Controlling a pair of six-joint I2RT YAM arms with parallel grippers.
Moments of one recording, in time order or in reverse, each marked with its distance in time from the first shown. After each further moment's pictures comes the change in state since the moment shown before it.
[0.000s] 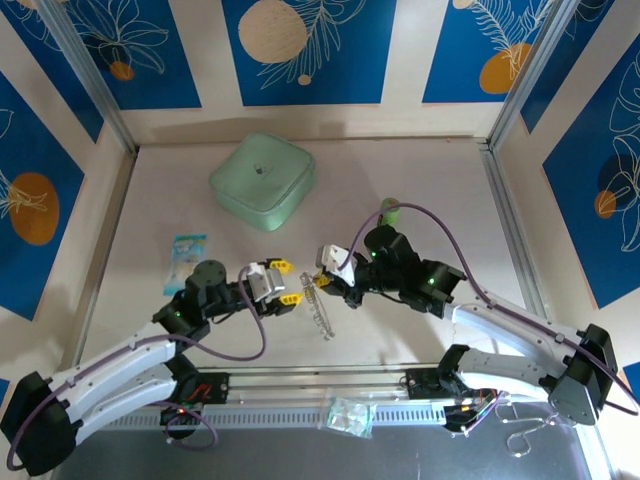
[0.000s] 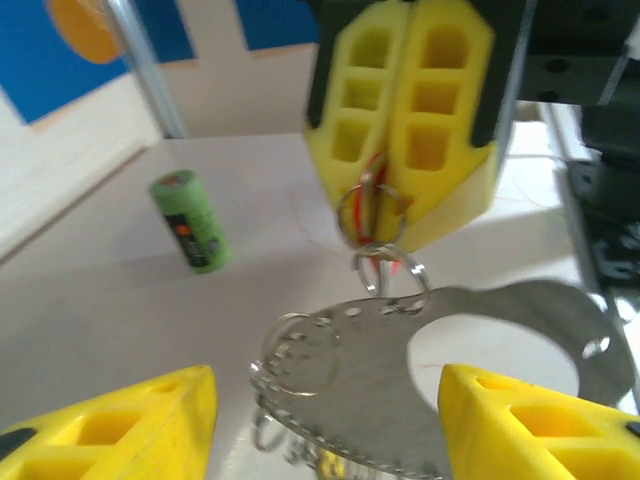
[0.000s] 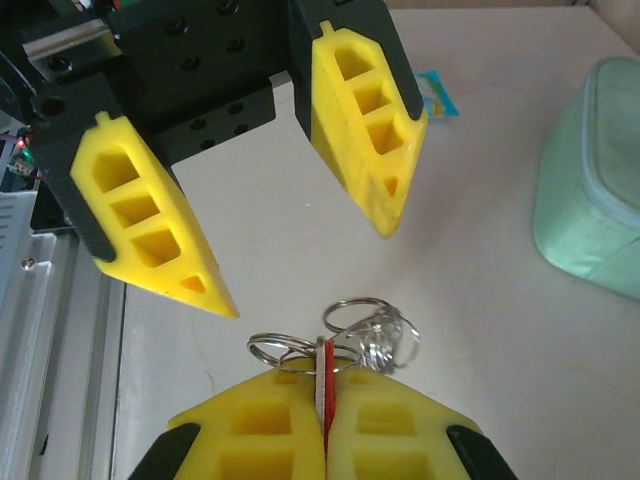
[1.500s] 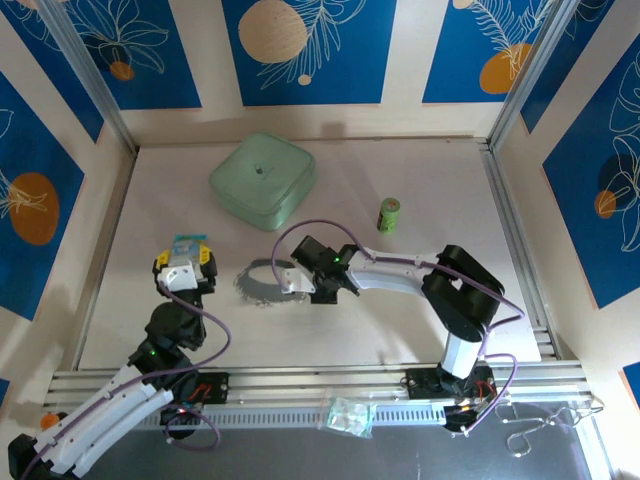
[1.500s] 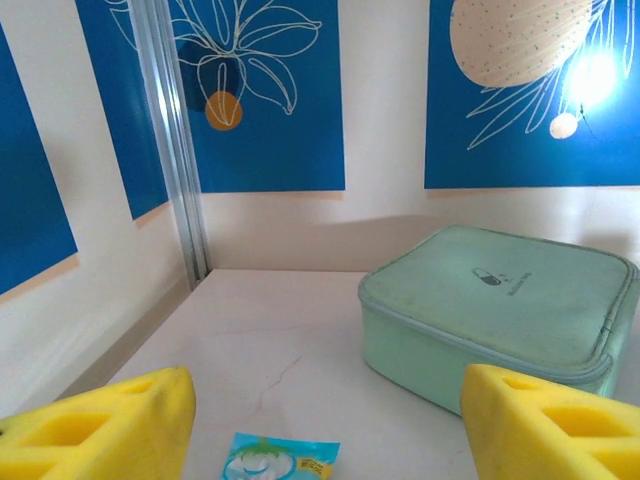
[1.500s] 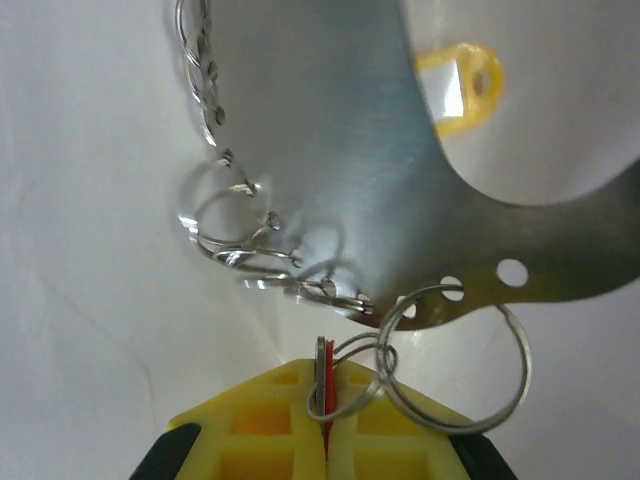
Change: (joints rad) left arm 0.023 -0.497 -0.236 0.052 -1.316 -0.133; right arm 0.073 0.700 0.236 -0.173 0.452 -0.320
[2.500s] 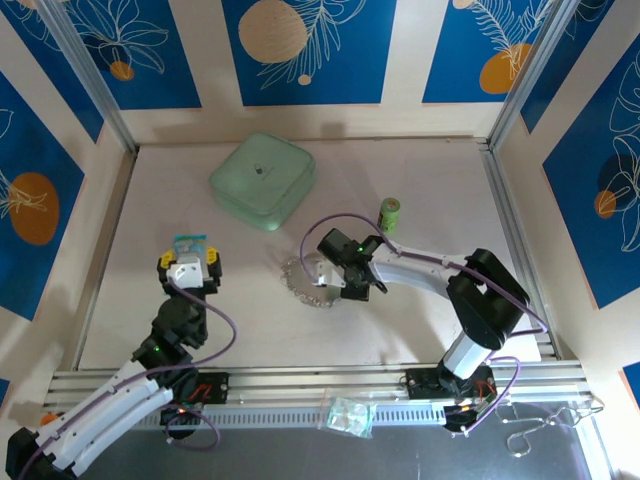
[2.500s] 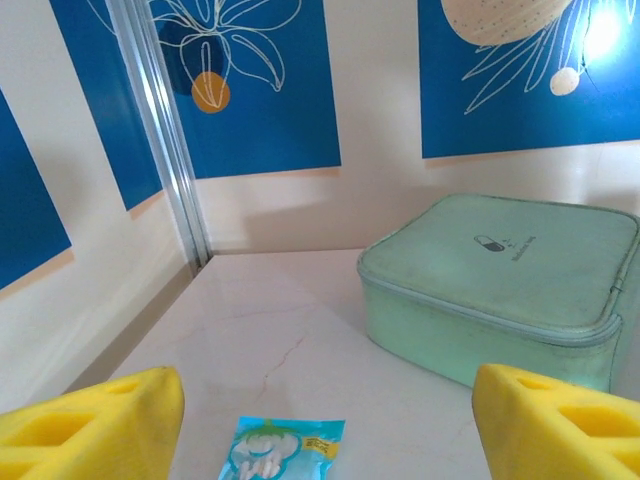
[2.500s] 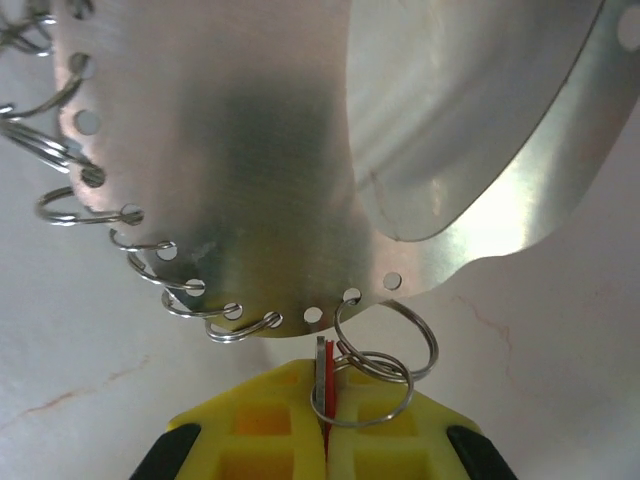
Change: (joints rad) left arm 0.013 0.080 -0.001 0.002 0.022 0.011; right arm -0.128 -0.110 -0.066 -0.220 0.119 0.045
